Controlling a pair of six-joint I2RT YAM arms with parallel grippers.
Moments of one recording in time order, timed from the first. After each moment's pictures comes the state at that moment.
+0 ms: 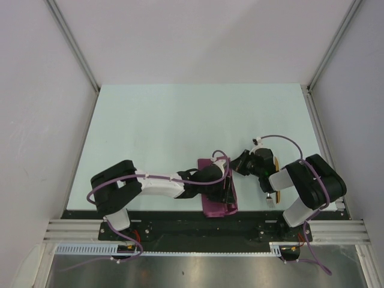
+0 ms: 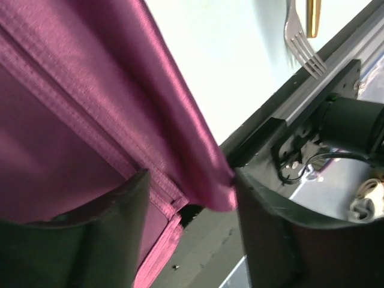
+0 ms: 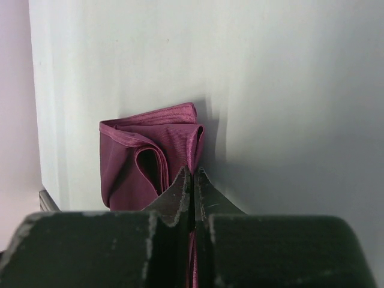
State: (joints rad) left arm -1.16 1.71 0.85 0.10 0.14 -0.94; right arm 0.36 1.61 0.31 0.81 -0.31 0.85
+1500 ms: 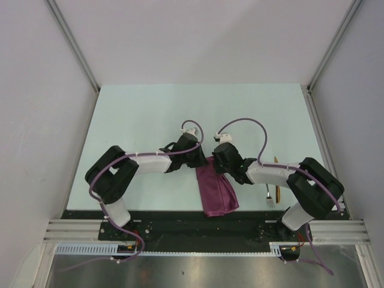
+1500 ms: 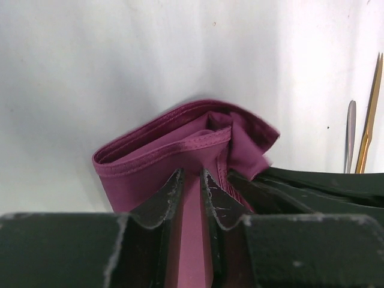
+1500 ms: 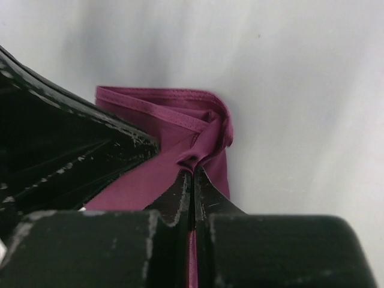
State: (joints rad) left arm -0.74 1.74 0.87 0.10 0.07 -0.81; right arm 0.81 1.55 0.72 0.09 0.23 0.48
